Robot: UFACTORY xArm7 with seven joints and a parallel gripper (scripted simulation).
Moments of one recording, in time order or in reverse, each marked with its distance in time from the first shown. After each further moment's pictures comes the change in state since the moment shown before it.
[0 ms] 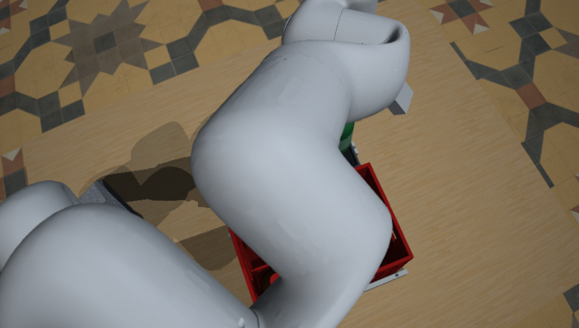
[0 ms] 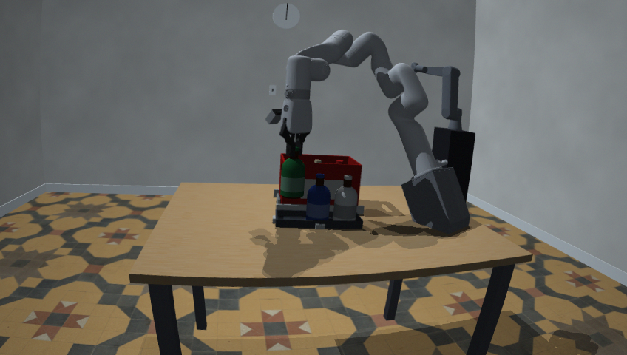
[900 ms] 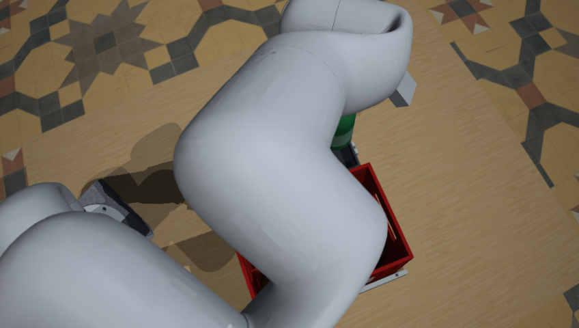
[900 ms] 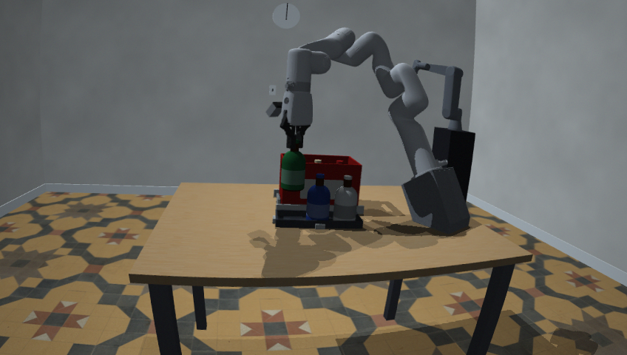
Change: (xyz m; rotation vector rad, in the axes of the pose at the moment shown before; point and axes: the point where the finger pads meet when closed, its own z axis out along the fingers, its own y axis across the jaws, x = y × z) arm 0.000 0.000 -0.023 -0.001 0.000 0.000
